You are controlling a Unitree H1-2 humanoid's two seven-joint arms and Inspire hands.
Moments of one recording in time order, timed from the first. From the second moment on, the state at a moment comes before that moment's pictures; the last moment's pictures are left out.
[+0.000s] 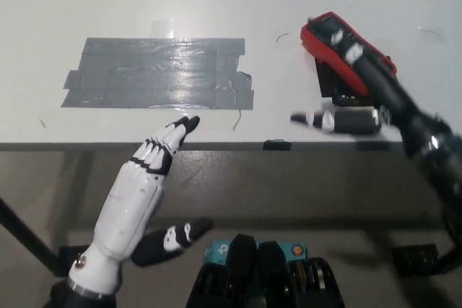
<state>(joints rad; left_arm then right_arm) -0.12 0.12 -0.08 -0.35 0.56 -0.33 -0.09 -0.53 -0.43 0.33 -0.17 -0.05 0.15 0.10</state>
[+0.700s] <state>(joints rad) -0.04 0.13 0.03 -0.11 0.19 -0.20 -0.13 -0.03 -0.21 0.15 -0.25 -0.11 -0.09 0.02</state>
